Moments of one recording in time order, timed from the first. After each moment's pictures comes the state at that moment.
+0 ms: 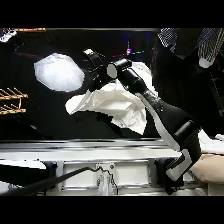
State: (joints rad) left arm 0.82 -1.73 1.54 1.80 -0.79 -1.29; right arm 0.63 -1.80 1.84 -1.31 1.09 1.40
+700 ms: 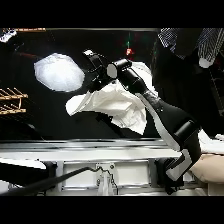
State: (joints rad) left arm 0.82 -1.77 1.54 1.83 -0.71 -1.29; right arm 0.63 -1.80 1.84 -1.29 1.11 1.40
